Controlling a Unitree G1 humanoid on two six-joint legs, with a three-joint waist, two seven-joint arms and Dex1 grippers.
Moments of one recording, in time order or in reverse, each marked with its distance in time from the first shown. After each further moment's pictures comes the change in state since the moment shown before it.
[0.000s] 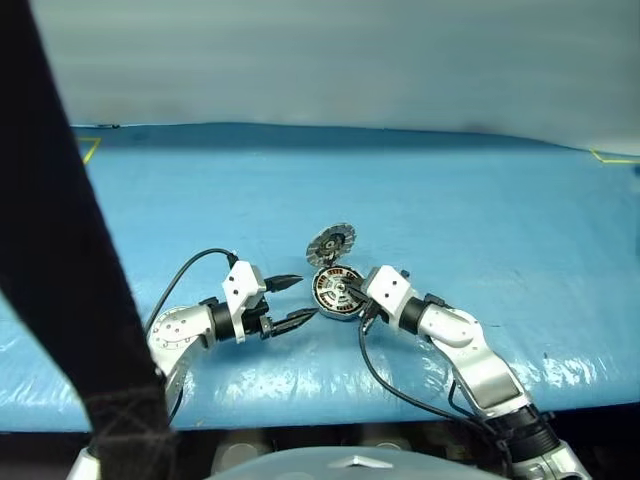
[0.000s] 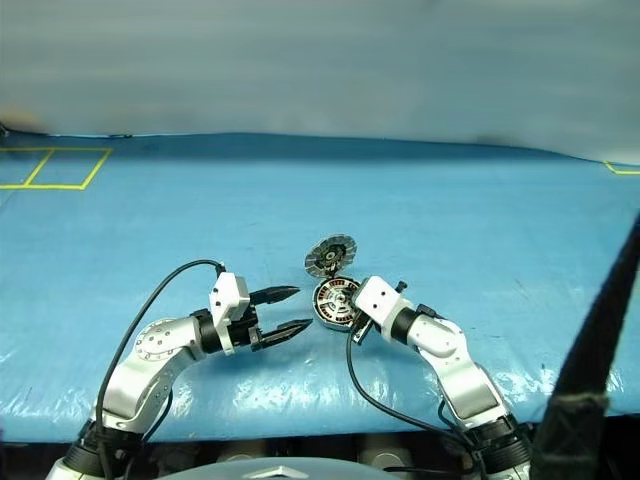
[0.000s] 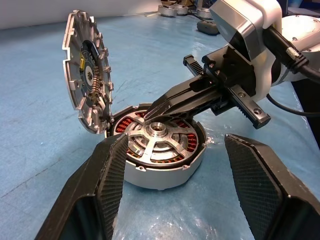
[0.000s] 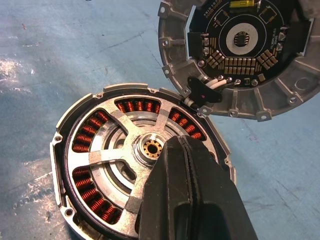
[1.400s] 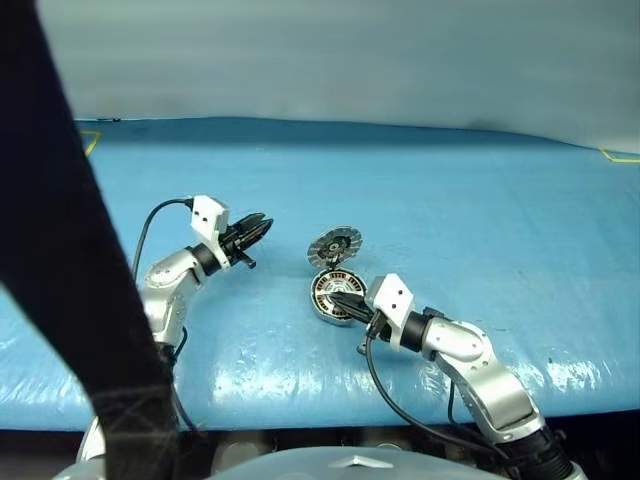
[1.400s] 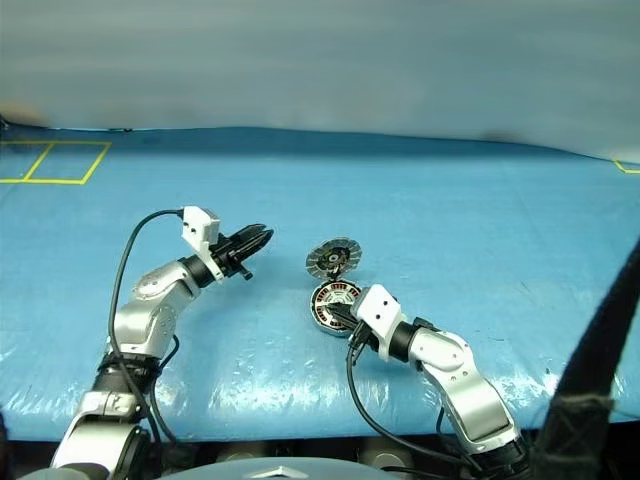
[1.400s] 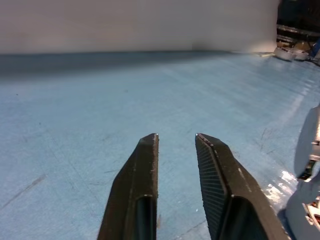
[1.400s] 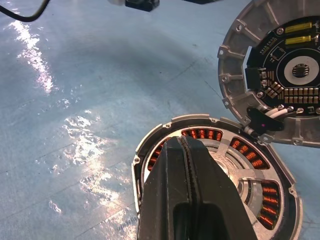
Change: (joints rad) left arm -0.419 -0.119 0.187 0.558 -0.022 -0.018 0.119; right arm 0.105 -0.004 -0.039 -0.222 0.226 0.146 0.108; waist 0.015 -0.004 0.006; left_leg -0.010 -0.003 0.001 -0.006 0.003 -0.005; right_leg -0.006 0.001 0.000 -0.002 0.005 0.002
